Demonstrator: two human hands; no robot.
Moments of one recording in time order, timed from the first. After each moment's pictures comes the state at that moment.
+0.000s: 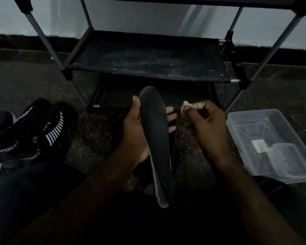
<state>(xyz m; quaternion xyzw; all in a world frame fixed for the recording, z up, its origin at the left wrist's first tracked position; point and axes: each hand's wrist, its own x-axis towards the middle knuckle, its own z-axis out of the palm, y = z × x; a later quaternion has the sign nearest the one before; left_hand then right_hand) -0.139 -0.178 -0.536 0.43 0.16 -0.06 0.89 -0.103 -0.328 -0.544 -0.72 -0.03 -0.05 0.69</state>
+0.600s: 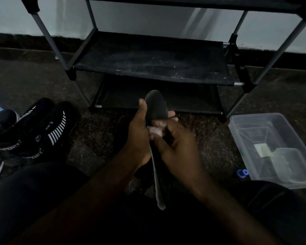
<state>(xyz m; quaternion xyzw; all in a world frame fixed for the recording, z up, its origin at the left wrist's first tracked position) -0.141 -0.181 -0.538 0.45 0.19 -0.06 0.87 -0.149 -0.288 -0.549 -0.79 -0.21 -0.02 0.57</state>
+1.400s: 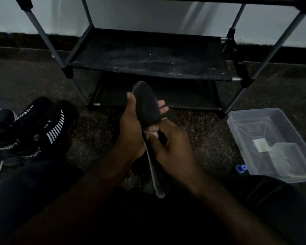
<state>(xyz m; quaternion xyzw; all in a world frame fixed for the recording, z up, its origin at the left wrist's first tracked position) -0.135 -0.174 -0.539 0.46 0.20 0.01 0.87 -0.152 -0.286 -0.551 -0.82 -0.24 -0.02 0.52</state>
